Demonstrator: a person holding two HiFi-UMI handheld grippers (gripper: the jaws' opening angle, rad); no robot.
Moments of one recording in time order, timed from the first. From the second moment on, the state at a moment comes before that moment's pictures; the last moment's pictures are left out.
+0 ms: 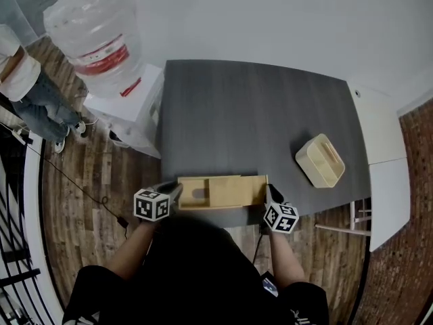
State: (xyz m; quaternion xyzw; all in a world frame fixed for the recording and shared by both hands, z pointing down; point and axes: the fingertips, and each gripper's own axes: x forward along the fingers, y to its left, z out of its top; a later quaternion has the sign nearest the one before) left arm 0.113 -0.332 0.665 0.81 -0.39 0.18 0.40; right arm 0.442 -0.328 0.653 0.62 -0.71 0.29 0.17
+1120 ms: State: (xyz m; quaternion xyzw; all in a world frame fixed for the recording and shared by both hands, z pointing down) left arm 0.114 -0.331 0.665 0.80 -0.39 0.17 0.41; right arm 0.505 -0.330 0.652 0.67 -0.66 0.29 0.17
